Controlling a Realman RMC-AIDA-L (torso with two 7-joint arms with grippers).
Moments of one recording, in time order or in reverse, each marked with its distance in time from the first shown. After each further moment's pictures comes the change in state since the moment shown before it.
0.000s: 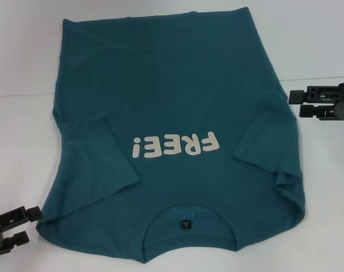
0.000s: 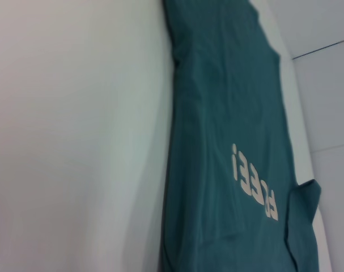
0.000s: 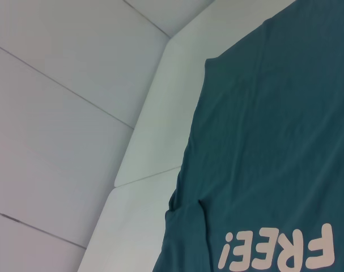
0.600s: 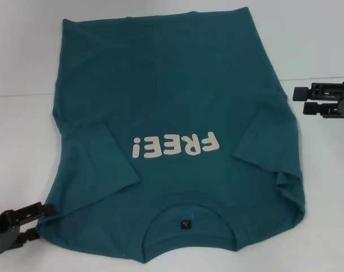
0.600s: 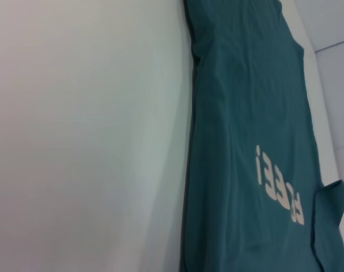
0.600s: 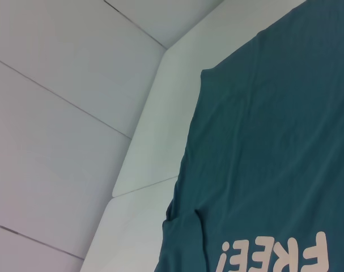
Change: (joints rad) left arm -0.050 0.004 0.054 -0.082 0.015 -0.129 -0.002; right arm -0.007 0.000 0.018 0.000 0.002 0.008 -0.002
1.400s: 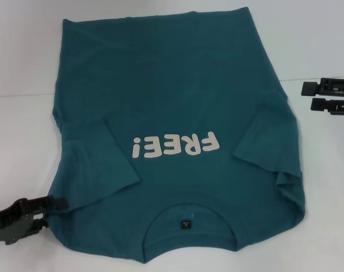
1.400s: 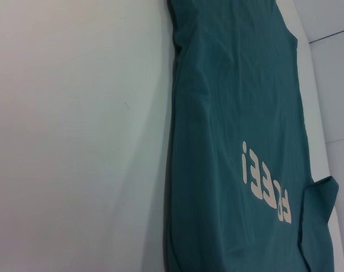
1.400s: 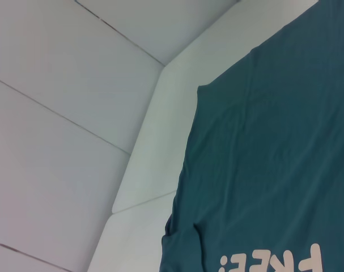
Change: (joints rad) left arm -0.048 0.000 0.026 -0.027 -0.006 -0.020 -0.042; right arm -0.011 -0.001 0.045 0.002 0.000 -0.001 -0.005
